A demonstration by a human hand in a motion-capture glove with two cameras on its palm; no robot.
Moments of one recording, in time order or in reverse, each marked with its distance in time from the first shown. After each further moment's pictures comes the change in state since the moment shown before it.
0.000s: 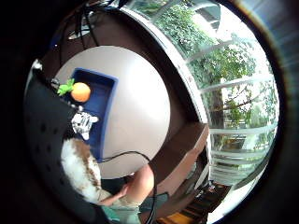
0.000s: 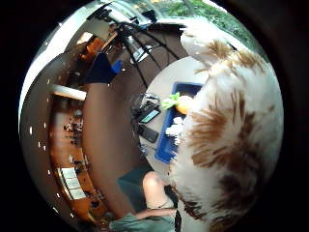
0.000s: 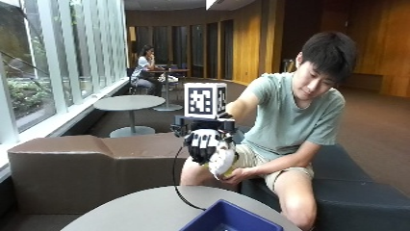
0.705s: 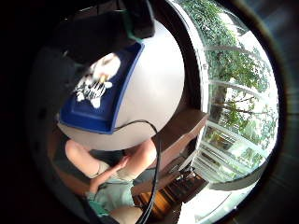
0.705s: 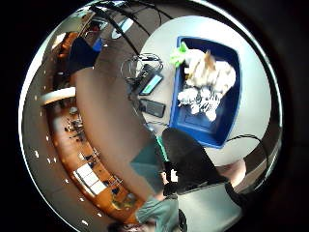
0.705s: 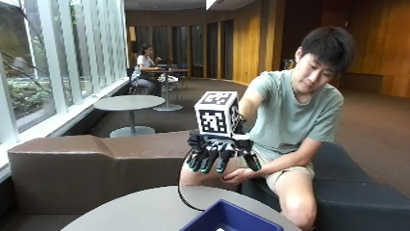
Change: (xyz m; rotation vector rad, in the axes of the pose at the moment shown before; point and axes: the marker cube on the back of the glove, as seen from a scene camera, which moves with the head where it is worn) arm -0.050 0.030 0.030 -0.389 -0.014 -0.004
